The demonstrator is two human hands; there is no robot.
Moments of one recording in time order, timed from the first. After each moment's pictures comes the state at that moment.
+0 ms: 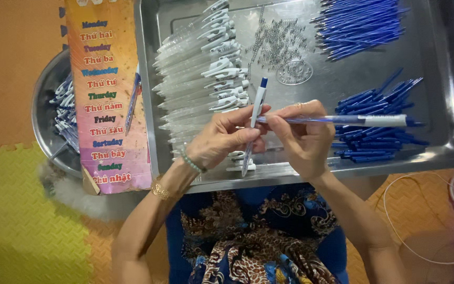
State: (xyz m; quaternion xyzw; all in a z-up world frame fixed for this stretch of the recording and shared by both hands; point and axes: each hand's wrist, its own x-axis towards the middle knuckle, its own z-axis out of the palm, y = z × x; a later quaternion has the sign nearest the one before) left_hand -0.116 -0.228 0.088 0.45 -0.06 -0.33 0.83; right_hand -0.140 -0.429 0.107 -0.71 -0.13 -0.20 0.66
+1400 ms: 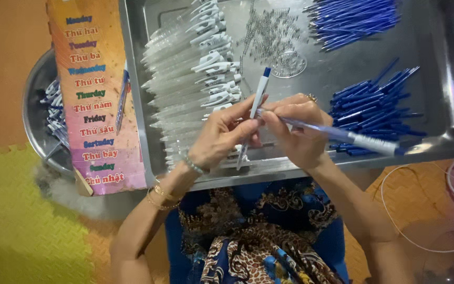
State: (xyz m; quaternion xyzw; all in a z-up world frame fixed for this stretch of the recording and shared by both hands) left_hand -0.116 -0.244 0.092 0.55 -0.11 -0.25 0.79; right_hand -0.124 -0.438 0.101 -0.72 -0.21 -0.28 0.60
